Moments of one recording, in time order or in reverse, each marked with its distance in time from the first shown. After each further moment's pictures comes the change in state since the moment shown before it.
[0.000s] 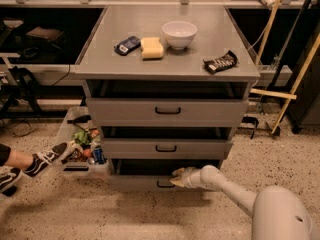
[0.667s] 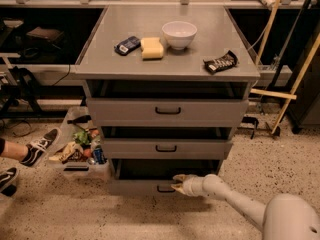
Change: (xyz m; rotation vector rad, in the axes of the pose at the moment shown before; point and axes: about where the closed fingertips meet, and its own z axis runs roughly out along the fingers) arm 0.017 0.032 -0.011 -0.003 -0.006 -0.051
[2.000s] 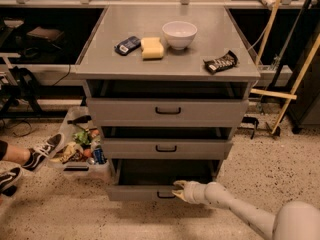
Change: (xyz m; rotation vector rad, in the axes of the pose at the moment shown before) arm 0.007 0.026 -0.014 0.001 -0.015 -0.003
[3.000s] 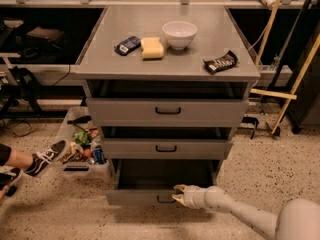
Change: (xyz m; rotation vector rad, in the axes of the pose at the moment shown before) arm 0.002 0.022 -0.009 -0.021 0.024 0.019
